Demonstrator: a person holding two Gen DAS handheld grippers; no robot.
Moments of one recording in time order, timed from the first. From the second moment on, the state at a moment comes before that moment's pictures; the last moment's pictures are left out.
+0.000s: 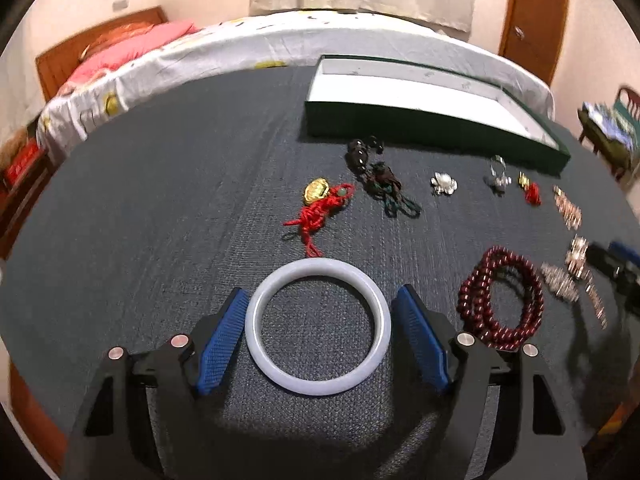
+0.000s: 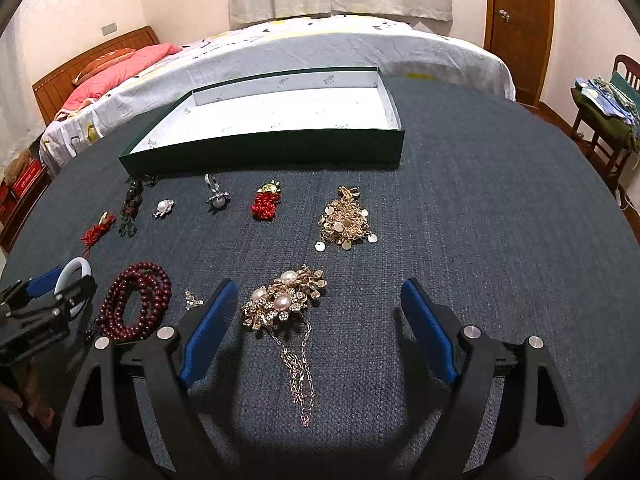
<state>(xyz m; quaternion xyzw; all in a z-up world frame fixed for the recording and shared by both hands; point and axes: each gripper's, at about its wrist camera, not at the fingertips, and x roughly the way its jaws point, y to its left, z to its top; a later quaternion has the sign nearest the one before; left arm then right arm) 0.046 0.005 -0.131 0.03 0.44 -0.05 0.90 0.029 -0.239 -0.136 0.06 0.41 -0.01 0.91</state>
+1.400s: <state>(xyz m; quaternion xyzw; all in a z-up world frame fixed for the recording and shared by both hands) 0.048 0.011 -0.125 0.03 0.42 -0.05 0.90 0.028 -0.238 -0.137 0.08 0.41 0.04 0.91</state>
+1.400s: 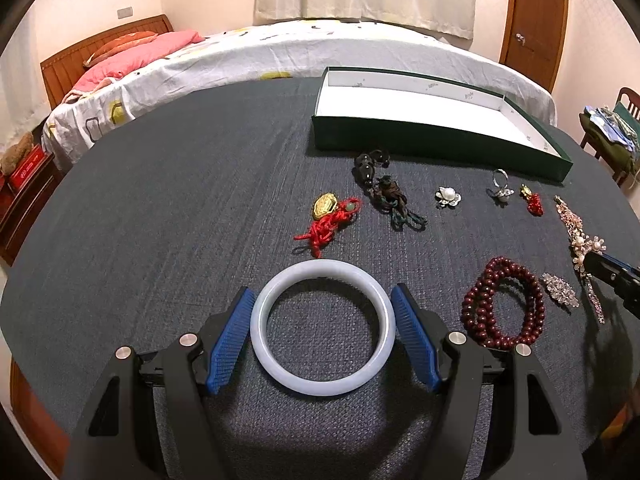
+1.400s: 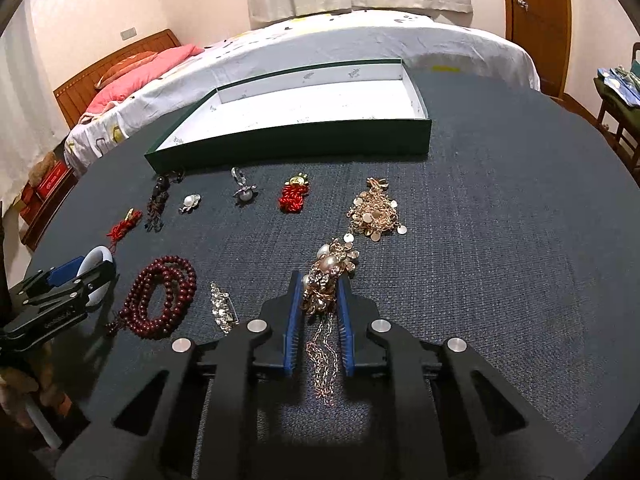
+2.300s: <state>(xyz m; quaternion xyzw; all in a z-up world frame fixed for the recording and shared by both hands) 0.060 0.000 -0.078 0.01 0.39 -0.09 0.92 0.025 -0.244 -0.084 0.09 0.35 0.05 0.93</state>
